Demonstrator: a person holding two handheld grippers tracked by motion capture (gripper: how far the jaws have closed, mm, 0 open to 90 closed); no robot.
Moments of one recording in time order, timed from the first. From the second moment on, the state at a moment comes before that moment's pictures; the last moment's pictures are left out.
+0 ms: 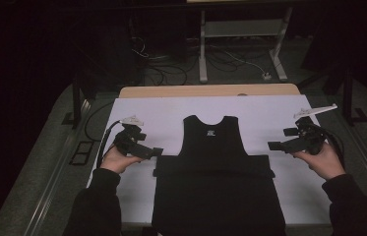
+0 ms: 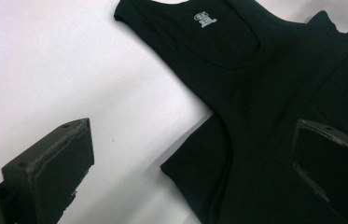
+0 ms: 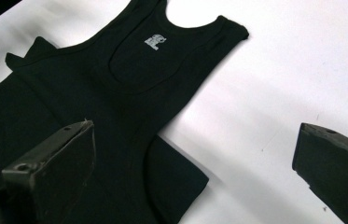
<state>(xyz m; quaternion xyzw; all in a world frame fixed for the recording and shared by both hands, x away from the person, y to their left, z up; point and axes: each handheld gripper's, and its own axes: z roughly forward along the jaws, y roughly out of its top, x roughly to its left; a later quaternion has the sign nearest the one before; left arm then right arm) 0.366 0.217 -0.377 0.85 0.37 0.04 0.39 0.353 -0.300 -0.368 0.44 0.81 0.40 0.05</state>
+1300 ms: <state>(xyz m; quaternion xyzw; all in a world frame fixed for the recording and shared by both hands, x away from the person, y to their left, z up) 0.404 0.200 -0.364 0.85 0.36 0.04 0.37 0.395 -0.278 -0.360 0.42 0.82 0.38 0.05</state>
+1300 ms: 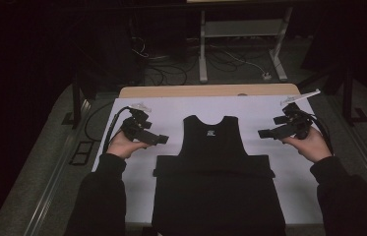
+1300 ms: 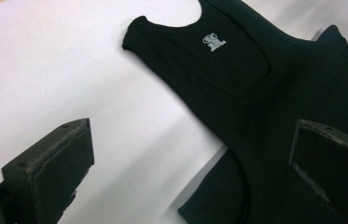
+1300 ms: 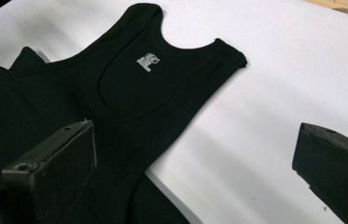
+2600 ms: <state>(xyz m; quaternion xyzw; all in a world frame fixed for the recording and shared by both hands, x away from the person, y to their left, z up) 0.435 0.180 -0.389 0.85 0.37 0.03 0.37 0.435 -0.256 -0.386 0.43 0.83 0.37 0.04</state>
